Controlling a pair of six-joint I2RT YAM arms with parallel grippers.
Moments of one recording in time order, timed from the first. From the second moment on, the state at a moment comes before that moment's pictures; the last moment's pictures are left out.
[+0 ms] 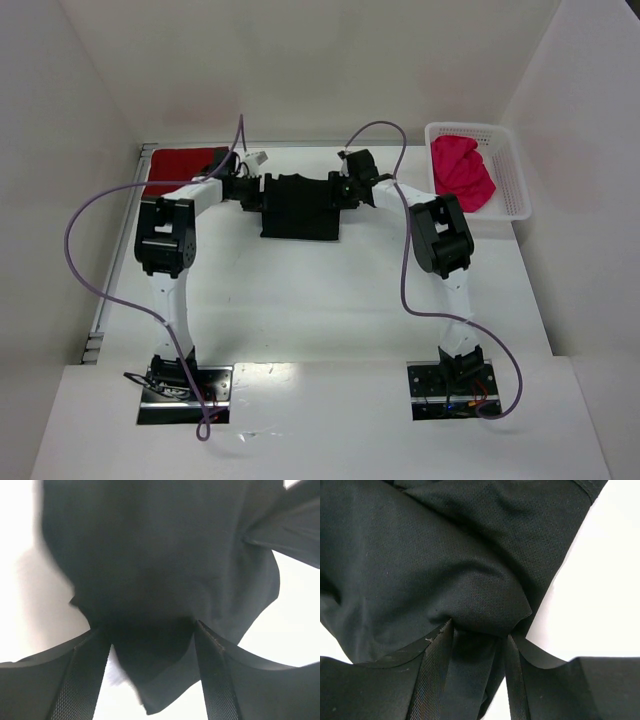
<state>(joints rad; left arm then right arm) -0.08 2.22 1.60 -0.31 0.70 -0.10 0.39 2.25 1.65 -0.19 -0.27 0.37</state>
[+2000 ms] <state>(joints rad) -0.12 2.18 1.53 -0.26 0.70 -0.22 0.39 2.26 1.66 -0.20 -0.26 0.35</state>
